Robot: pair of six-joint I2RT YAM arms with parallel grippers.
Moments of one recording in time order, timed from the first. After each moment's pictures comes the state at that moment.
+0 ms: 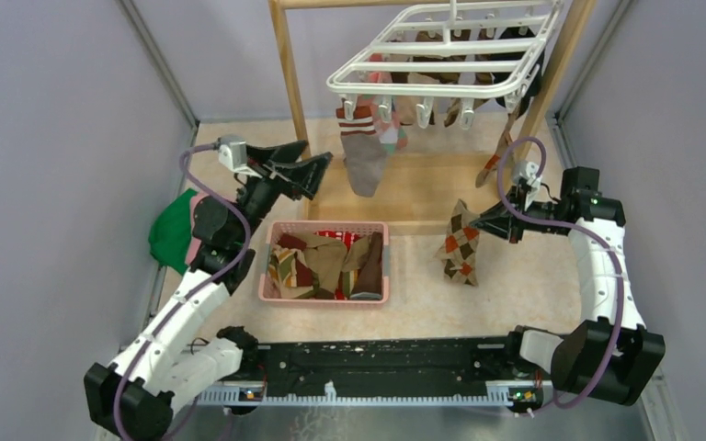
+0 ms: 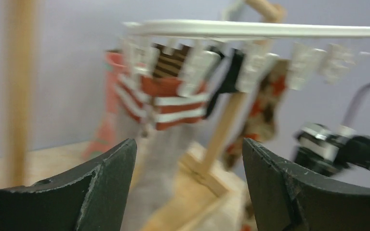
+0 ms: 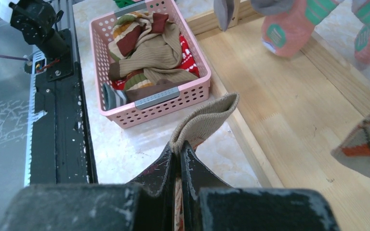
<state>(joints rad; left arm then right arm) -0.39 0.91 0.74 0.61 0.17 -0.48 -0.22 1.16 1.05 -1.10 -1.36 -1.09</state>
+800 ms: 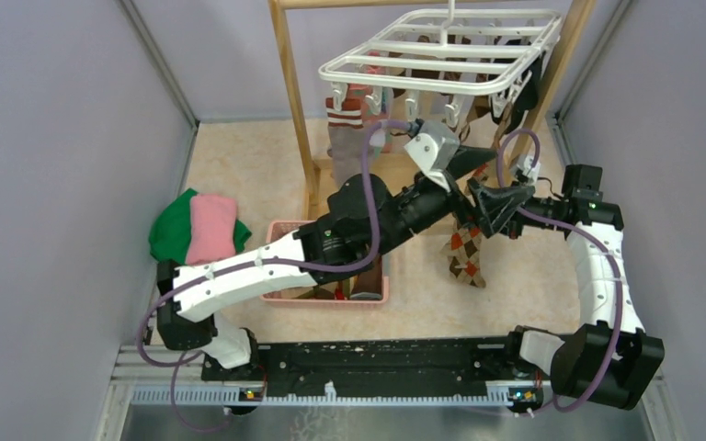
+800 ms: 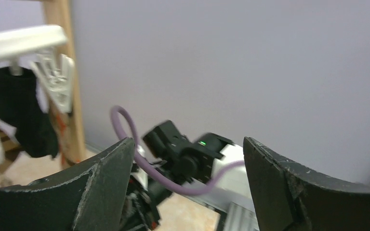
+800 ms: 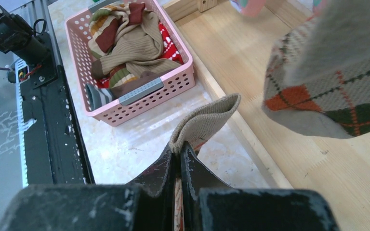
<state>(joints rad) -1.31 1.52 1.70 0.20 -0.15 -0.21 -0.22 1.14 1.01 -0.89 -1.25 -0.81</state>
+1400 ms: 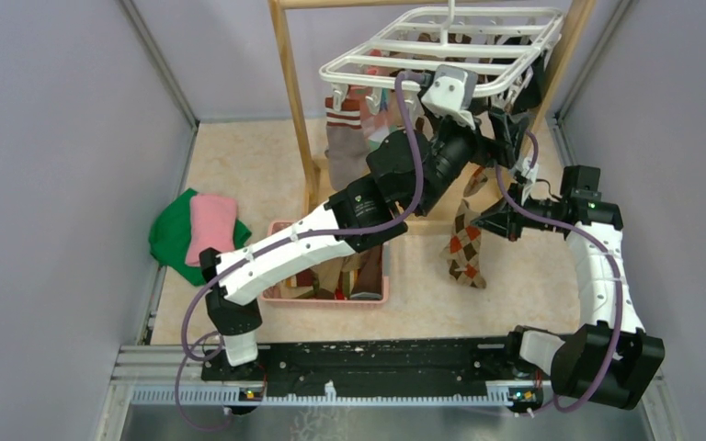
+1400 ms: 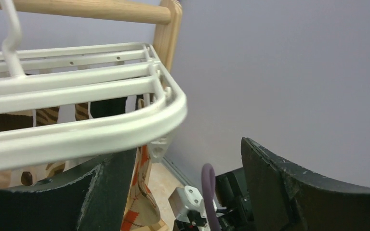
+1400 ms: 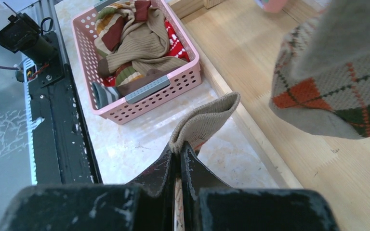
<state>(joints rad) -1.25 1.81 2.14 0.03 -0.50 -0.15 -0.21 1.14 1.01 -0.92 -1.25 -0.82</state>
